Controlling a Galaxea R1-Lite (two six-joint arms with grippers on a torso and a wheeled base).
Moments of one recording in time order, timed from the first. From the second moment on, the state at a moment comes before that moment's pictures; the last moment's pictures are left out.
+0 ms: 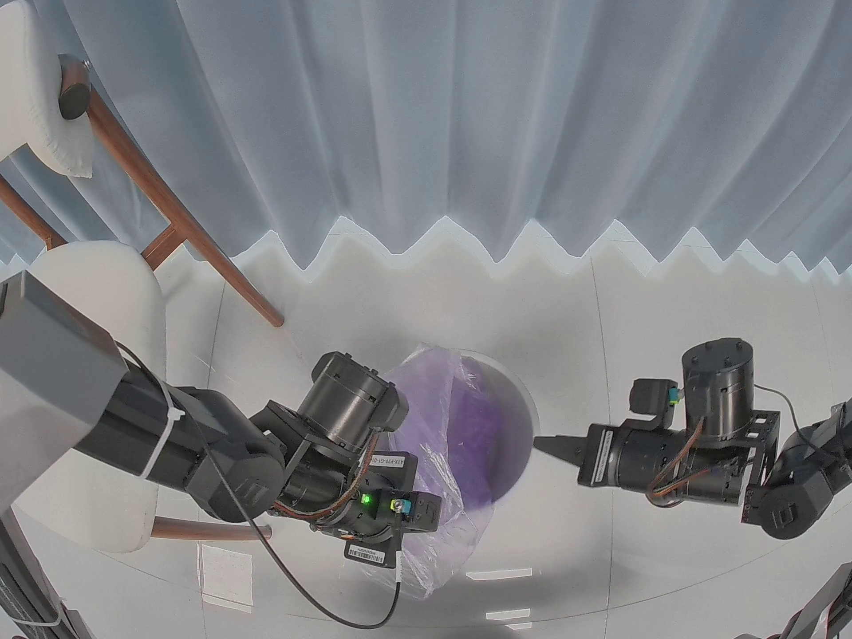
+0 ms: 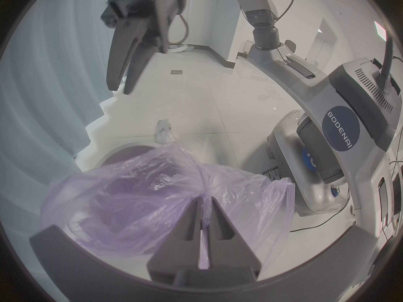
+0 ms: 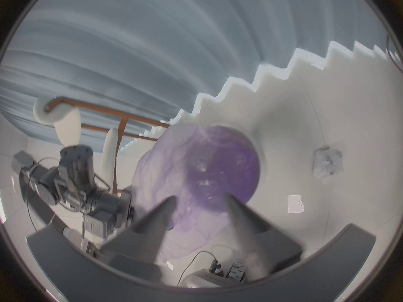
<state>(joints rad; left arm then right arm) -0.71 1.95 -0.96 -0.05 -0.25 1.11 0.62 1.73 -0.54 -0.70 0.13 0.58</state>
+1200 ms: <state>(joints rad) -0.71 1.94 -0.97 -0.05 -0.29 1.07 0.78 1.91 -0.50 -0.90 0.18 0.61</state>
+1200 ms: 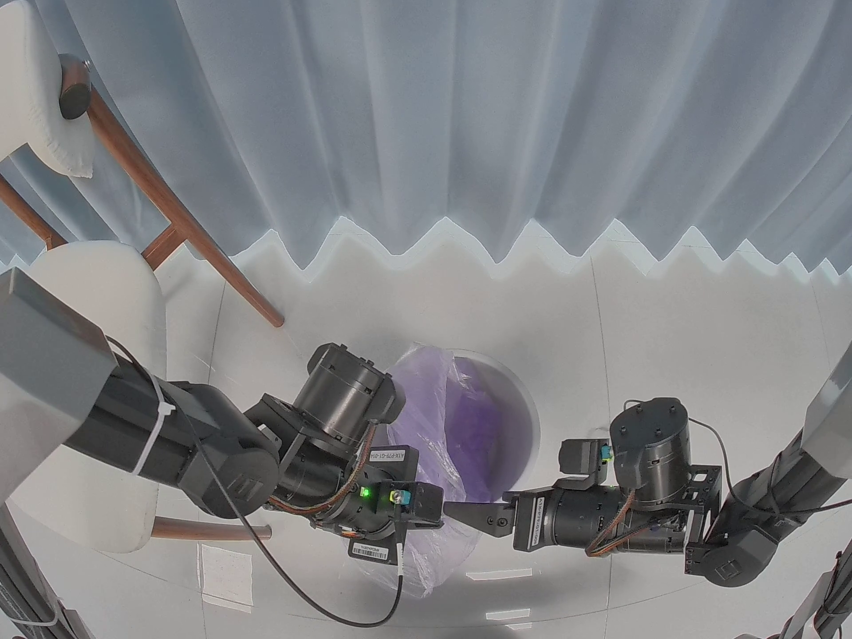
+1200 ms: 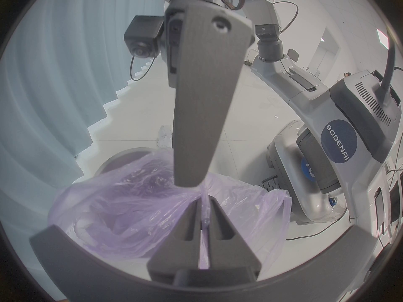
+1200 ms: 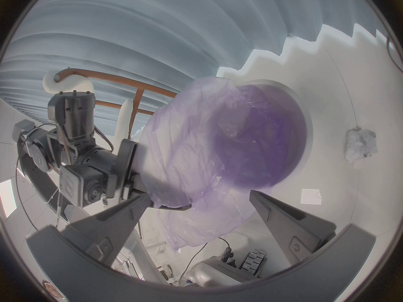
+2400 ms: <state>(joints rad) -0.72 1.91 -0.96 -0.12 -0.29 1.03 0.64 2.00 -0.73 -0.71 0.07 0.33</state>
